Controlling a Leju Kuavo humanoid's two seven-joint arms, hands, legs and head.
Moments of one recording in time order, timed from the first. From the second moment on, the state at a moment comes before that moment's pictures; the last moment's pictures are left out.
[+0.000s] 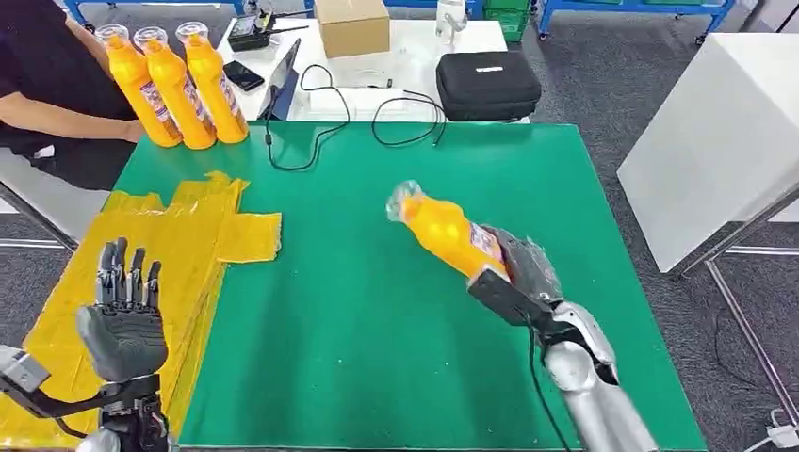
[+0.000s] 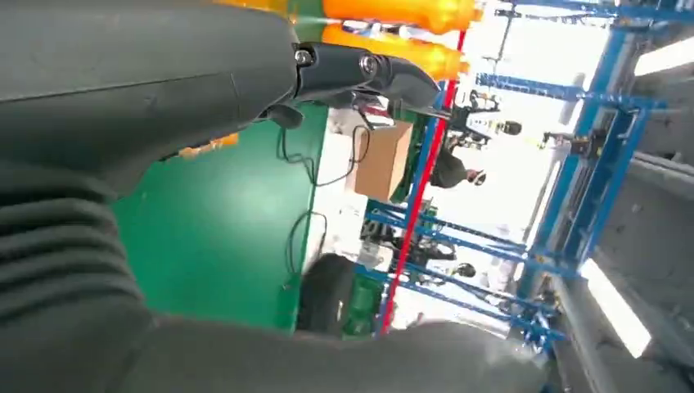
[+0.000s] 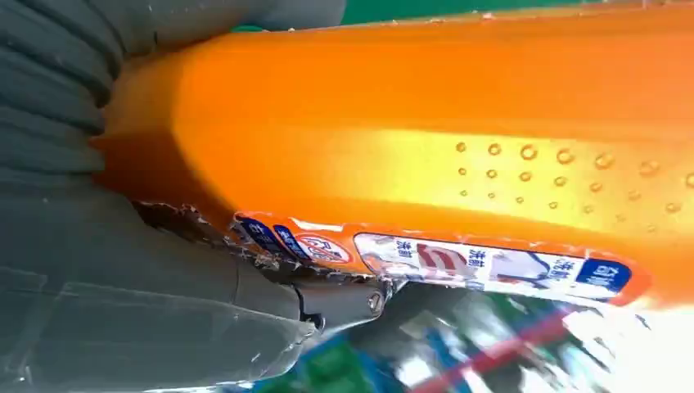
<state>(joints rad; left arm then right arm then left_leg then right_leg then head) 0.15 -0.26 0.20 -1.76 0.22 -0.21 -0.40 -0.24 -0.12 0.24 -1.45 0.62 0.03 -0.10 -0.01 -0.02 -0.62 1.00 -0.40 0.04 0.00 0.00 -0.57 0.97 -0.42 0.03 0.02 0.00</state>
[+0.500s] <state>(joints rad) 0.21 -0.30 0.04 -1.85 0.23 -0.13 -0.42 -0.29 0.01 0.45 -1.63 0.53 -0.01 -0.10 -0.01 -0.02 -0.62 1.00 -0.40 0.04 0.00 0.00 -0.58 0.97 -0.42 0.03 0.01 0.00</state>
